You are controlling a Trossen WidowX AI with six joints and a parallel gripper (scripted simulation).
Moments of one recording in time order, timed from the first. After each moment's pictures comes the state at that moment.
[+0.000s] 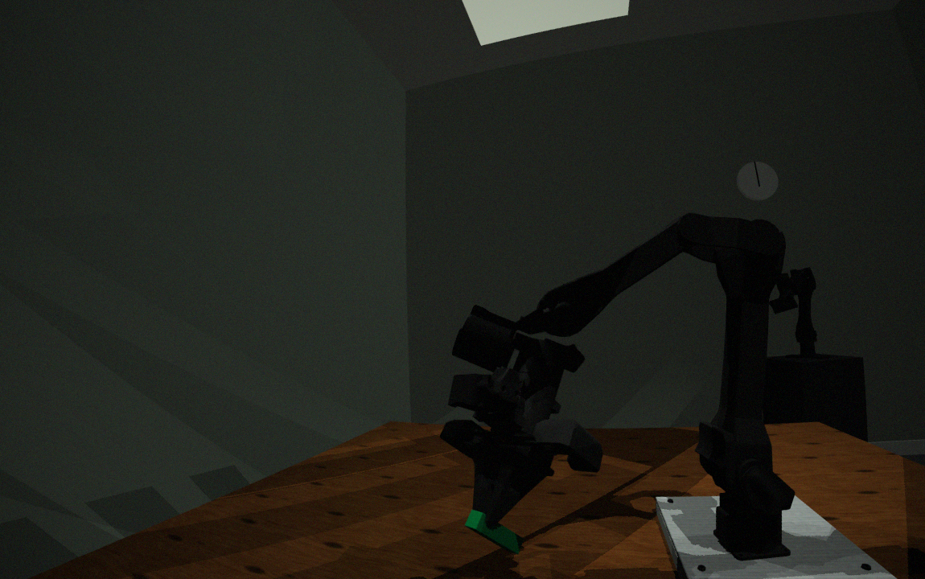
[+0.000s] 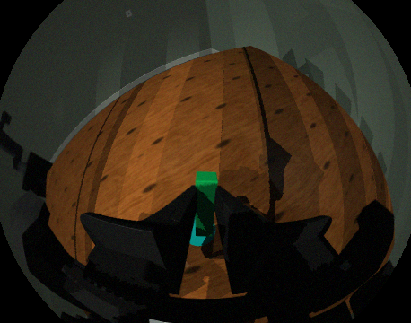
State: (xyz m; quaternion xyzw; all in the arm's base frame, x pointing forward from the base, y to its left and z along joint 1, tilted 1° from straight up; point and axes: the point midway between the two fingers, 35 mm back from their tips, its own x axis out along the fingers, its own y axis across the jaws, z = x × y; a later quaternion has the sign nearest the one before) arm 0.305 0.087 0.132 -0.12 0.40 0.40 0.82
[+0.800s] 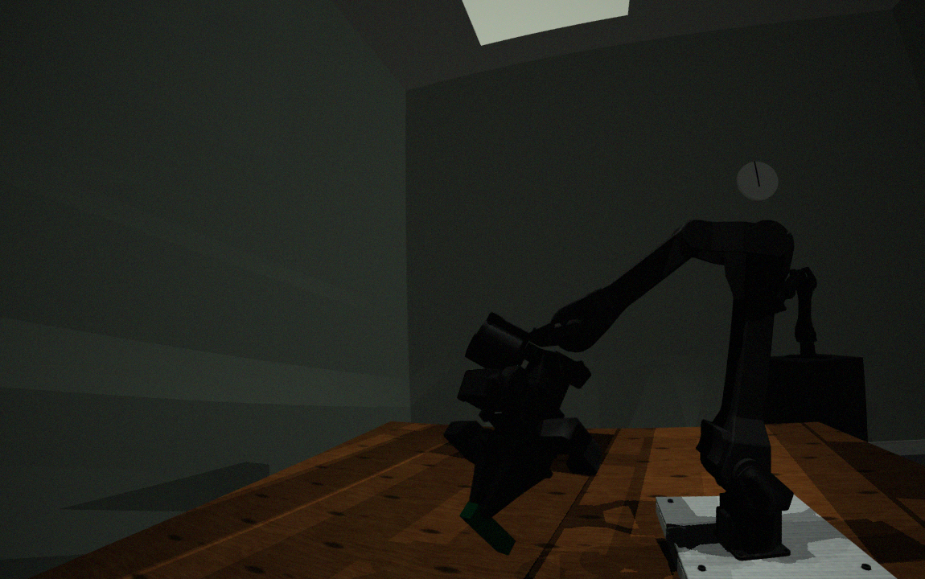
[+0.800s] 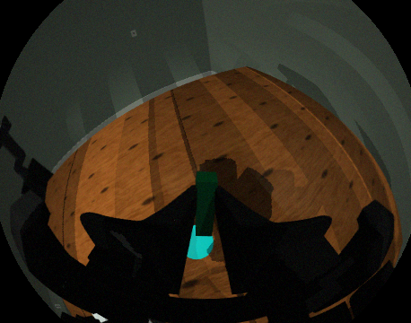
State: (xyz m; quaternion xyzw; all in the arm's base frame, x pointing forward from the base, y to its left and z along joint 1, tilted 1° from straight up) arm 0.307 0.081 0.134 -0.08 0.33 0.41 0.85
